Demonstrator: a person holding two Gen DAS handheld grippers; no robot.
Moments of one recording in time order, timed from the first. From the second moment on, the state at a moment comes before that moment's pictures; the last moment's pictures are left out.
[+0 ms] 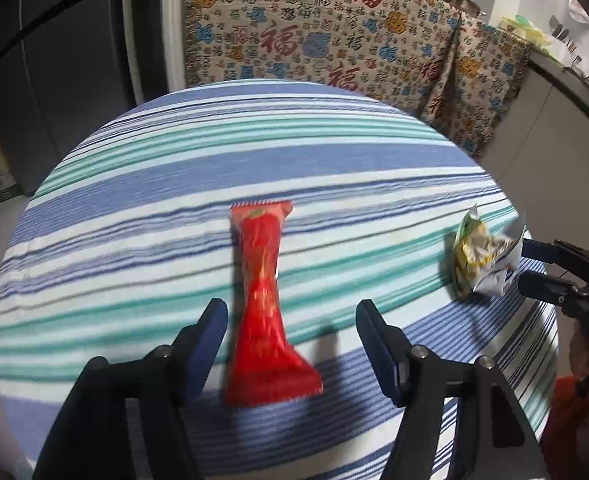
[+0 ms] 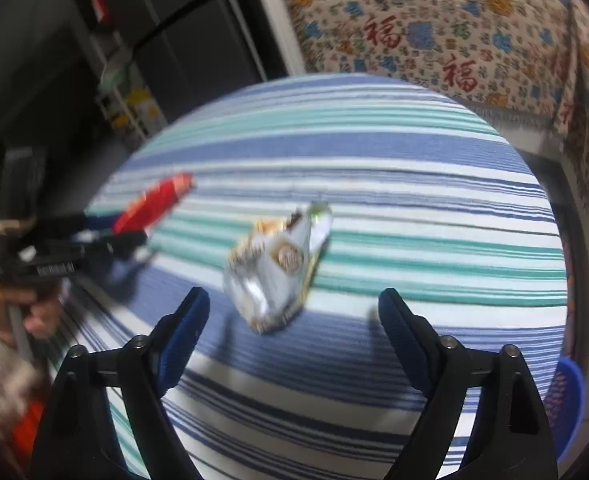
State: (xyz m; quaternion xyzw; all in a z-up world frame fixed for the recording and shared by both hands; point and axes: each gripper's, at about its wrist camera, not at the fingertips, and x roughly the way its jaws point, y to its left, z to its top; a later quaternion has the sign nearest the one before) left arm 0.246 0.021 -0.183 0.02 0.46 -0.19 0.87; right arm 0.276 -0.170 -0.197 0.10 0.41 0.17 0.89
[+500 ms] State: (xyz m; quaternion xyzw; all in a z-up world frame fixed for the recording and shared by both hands) left arm 0.266 0.025 -0.190 0.04 0.46 -0.17 0.87; right arm 0.286 -0.156 -0.187 0.09 0.41 0.15 0.89
